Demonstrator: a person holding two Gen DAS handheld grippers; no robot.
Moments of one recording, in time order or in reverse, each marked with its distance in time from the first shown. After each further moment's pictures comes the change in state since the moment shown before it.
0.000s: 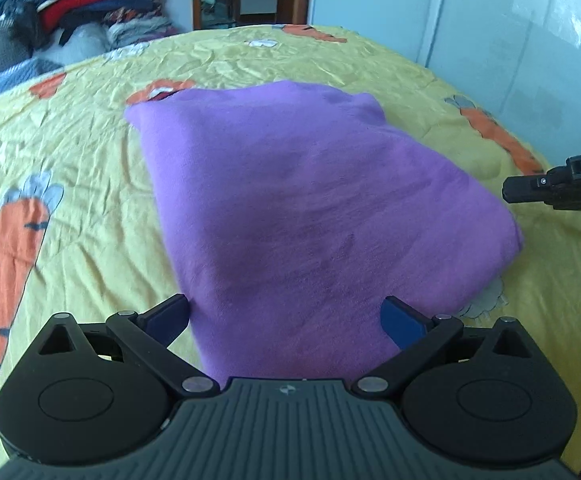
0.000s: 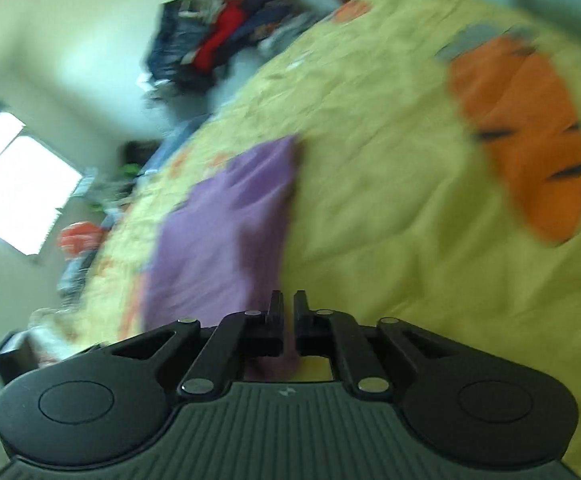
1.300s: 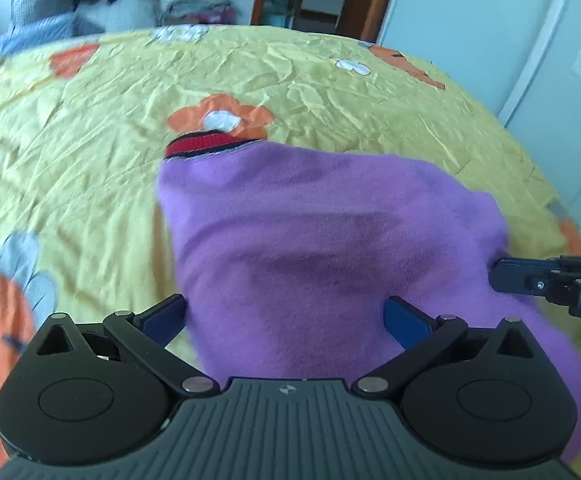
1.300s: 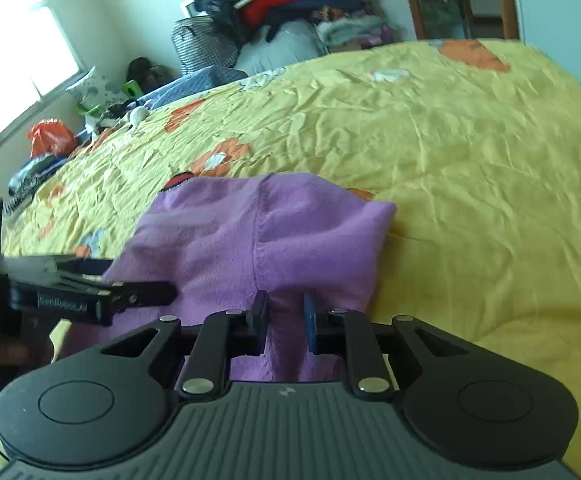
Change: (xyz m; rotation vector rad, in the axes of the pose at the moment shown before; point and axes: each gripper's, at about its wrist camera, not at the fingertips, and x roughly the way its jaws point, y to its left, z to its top) left arm 0.086 0.078 0.102 -0.230 0.020 0.032; right arm 0.125 0.084 0.067 -0.398 0.053 -0.134
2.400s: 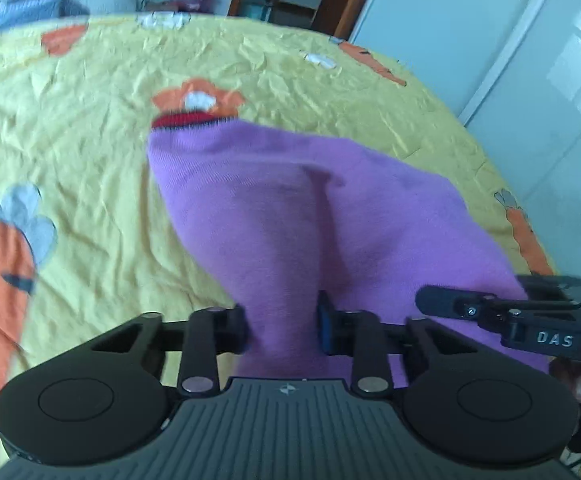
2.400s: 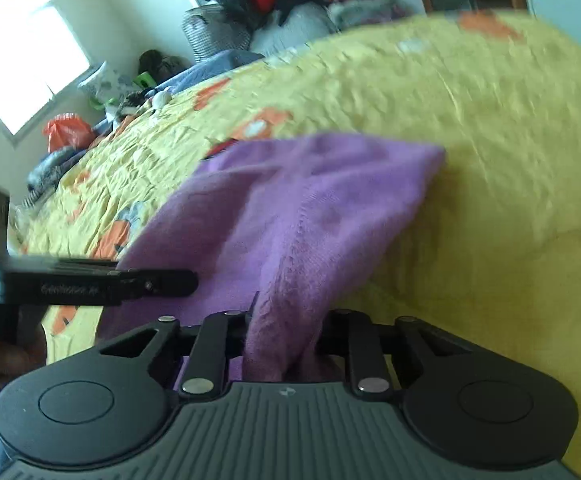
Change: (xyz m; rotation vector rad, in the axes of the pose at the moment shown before) left arm -0.035 -0.006 -0.025 0.035 0.020 -0.094; right arm -0.007 0.054 -0.032 -0.002 0.025 0.078
